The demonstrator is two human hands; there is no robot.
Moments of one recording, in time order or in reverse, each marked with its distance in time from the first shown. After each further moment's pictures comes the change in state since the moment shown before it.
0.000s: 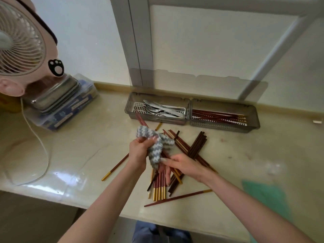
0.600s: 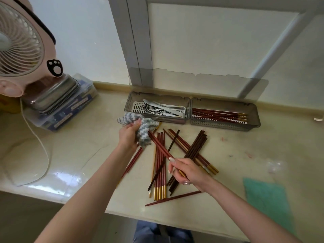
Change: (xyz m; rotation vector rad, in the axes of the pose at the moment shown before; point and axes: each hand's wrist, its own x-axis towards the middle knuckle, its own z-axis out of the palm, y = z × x) left_hand 0.050 0.029 -0.011 -0.116 0.121 -0.054; right_hand -0.015 0.023 0.006 0.229 0.085 -0.068
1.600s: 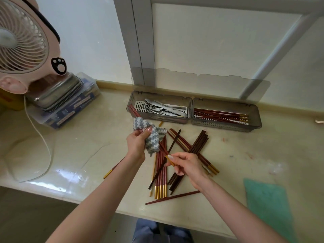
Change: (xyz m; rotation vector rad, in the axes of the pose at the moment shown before) left_hand -0.026 -0.027 0.004 0.044 0.025 0.036; right_hand 0.013 0.001 0.009 0.207 0.407 0.059
